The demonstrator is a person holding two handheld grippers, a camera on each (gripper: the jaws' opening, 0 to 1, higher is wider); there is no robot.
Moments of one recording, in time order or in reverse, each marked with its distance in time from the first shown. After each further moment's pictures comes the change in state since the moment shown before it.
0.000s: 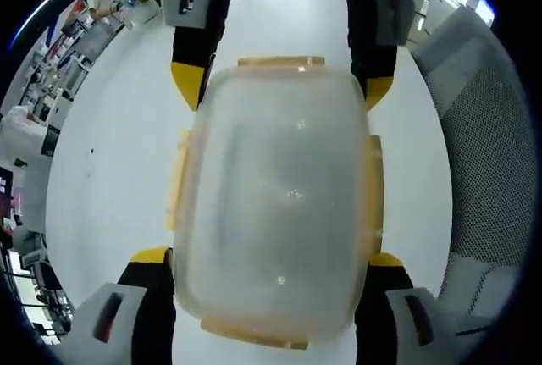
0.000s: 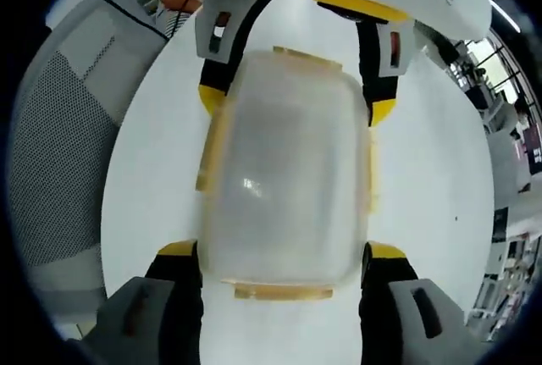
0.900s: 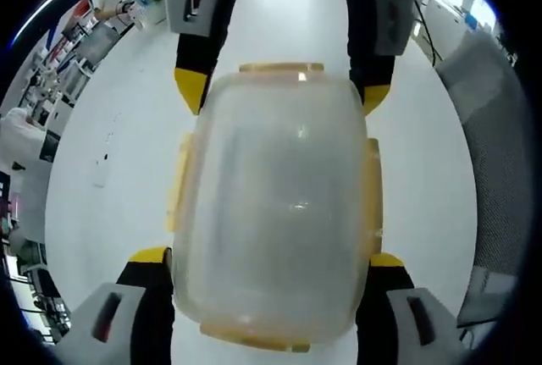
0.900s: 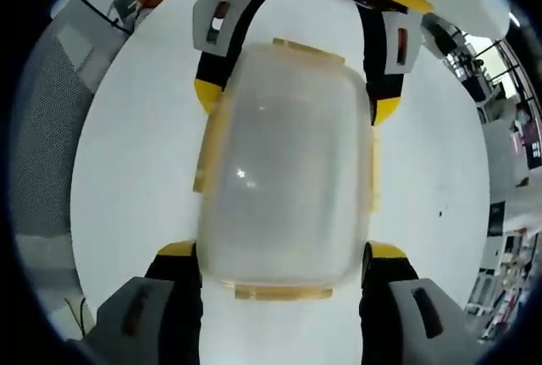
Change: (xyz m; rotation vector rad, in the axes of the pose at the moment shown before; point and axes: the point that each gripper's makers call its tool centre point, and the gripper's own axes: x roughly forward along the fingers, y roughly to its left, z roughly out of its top) left arm 0.018 0.076 0.010 -0.004 -0.040 -0.016; right arm 0.010 -0.076 -0.016 0.007 0.041 -0.008
